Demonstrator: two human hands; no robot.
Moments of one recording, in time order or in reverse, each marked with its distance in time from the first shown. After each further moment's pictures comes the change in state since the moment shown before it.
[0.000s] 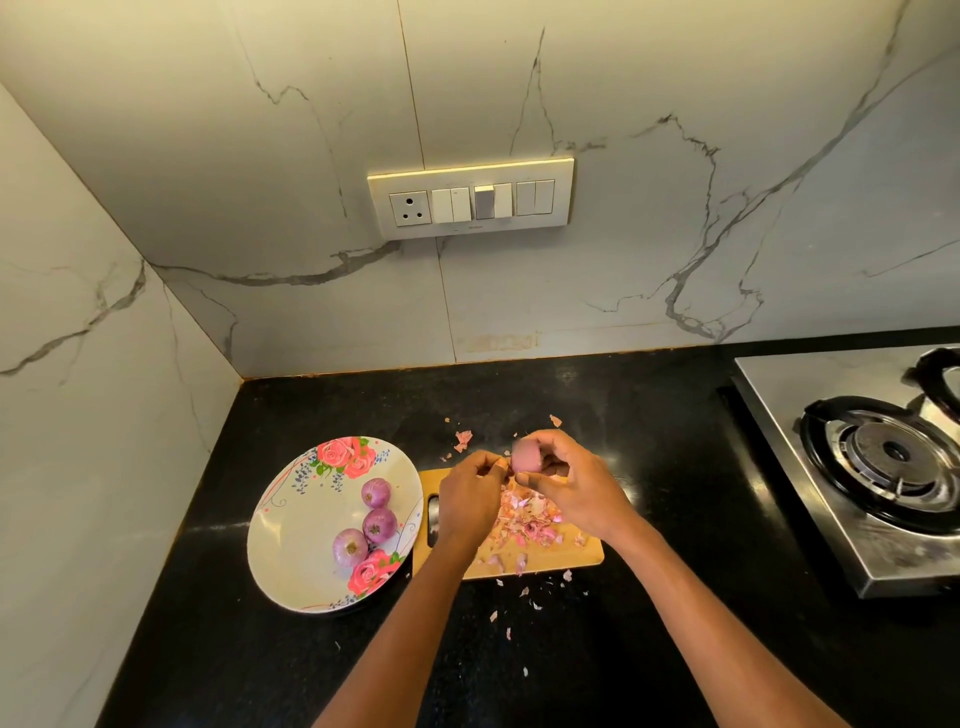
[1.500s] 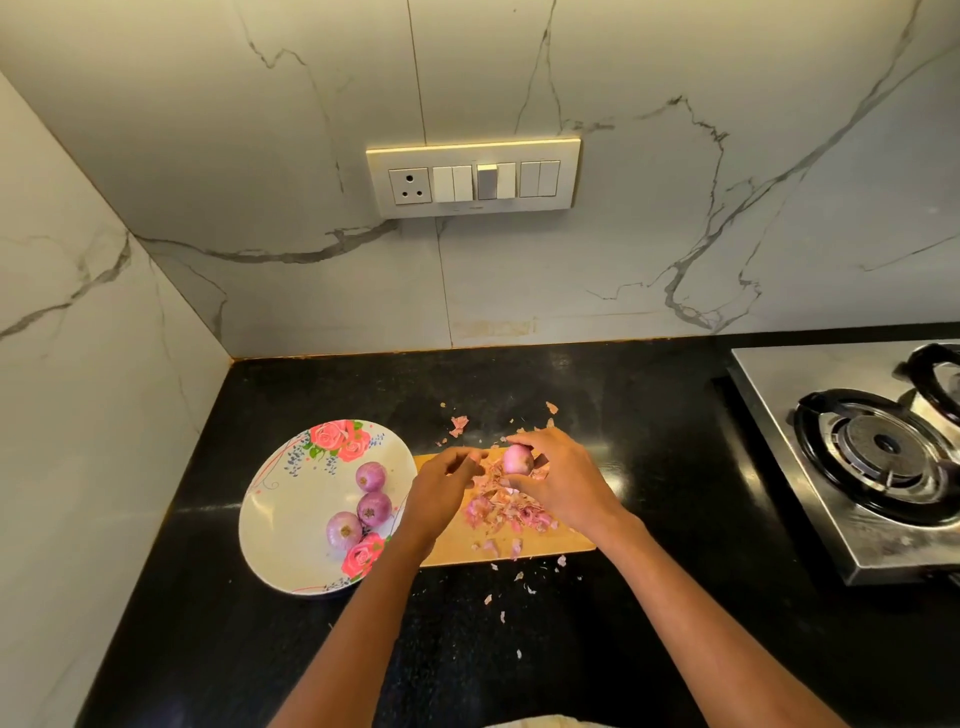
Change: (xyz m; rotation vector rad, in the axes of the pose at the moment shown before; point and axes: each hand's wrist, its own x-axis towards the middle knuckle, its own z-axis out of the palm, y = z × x) left_hand 0.021 -0.044 -0.022 -0.051 -0.124 0.062; right_hand 0.003 0.004 0.014 -0.286 0.015 -0.014
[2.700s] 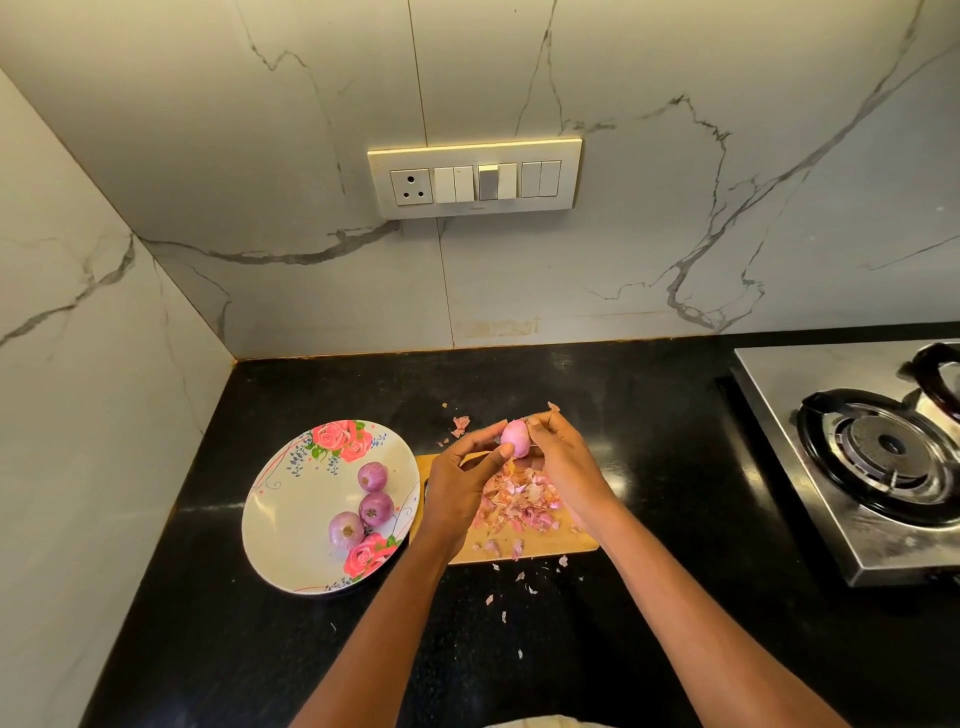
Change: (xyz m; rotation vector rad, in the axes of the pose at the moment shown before) left_hand -0.017 0.023 0.016 -0.439 0.013 0.136; right_hand 0.011 -0.025 0.000 0.782 0.062 0.316
